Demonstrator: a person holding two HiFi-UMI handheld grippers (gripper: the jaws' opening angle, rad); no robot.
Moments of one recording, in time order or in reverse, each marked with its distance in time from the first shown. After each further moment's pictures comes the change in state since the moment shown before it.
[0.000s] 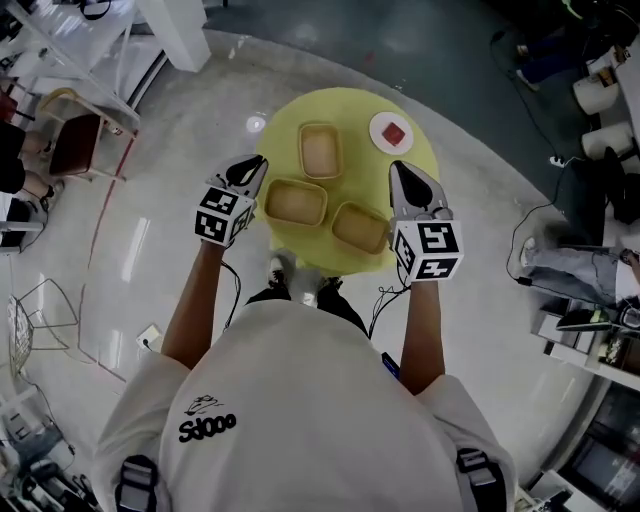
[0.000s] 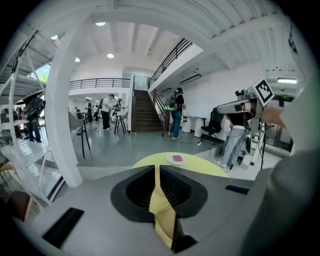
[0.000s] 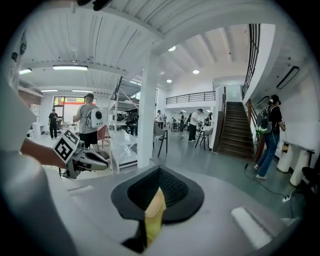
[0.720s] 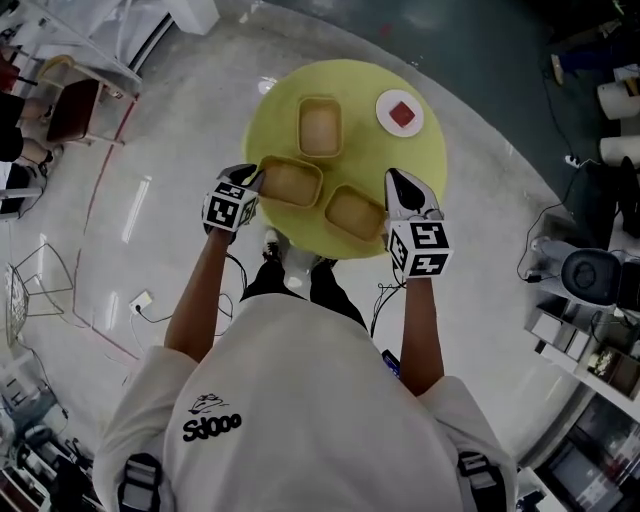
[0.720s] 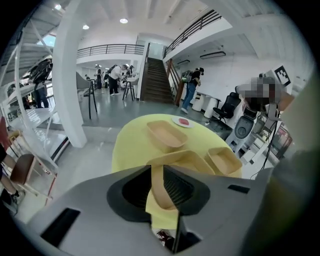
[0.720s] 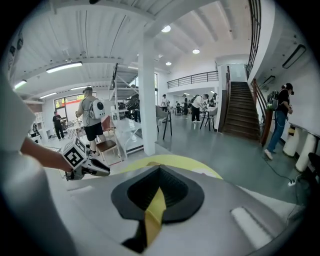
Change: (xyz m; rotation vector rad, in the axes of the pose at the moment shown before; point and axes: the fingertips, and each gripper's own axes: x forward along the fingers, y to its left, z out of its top) left arm 0.039 -0.014 -0.155 -0.175 0.347 0.052; right arm 0.014 -0.007 -0.099 0.073 0.187 0.077
